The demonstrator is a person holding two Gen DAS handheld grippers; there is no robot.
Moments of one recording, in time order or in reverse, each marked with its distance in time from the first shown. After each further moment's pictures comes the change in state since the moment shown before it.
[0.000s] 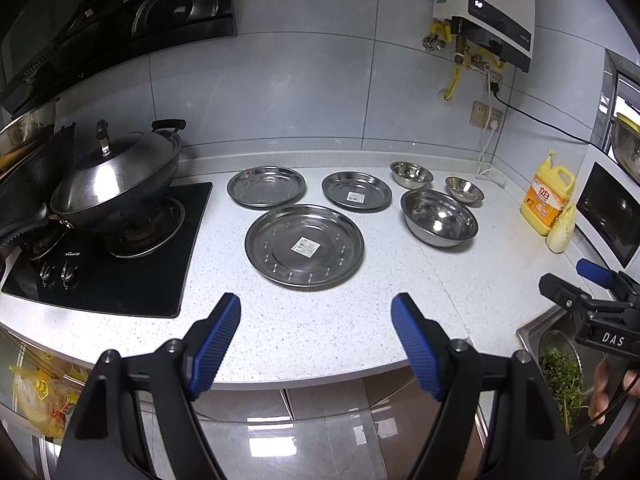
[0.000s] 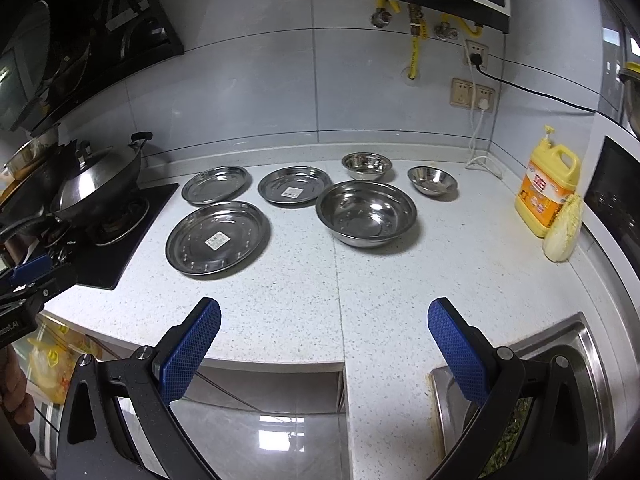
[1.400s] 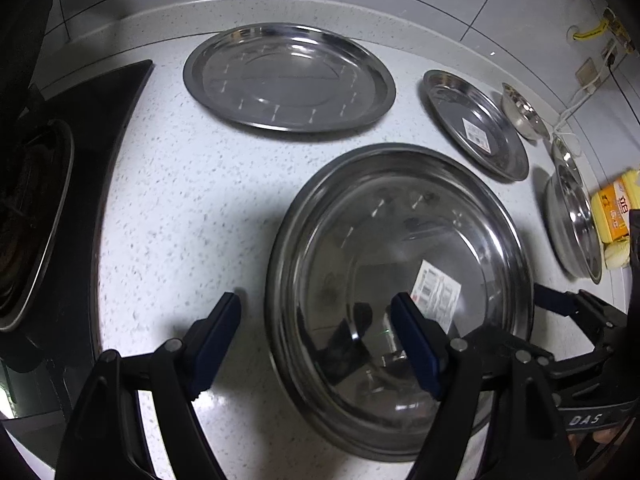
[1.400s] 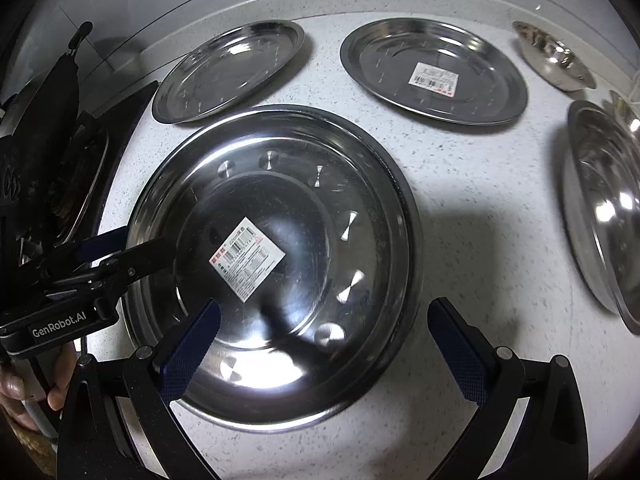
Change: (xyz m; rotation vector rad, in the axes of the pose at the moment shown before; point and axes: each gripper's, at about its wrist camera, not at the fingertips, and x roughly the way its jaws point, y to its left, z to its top) left arm 0.364 0.127 0.075 -0.081 0.500 -0.124; right arm 0.344 0.123 0.063 0.012 0.565 0.185
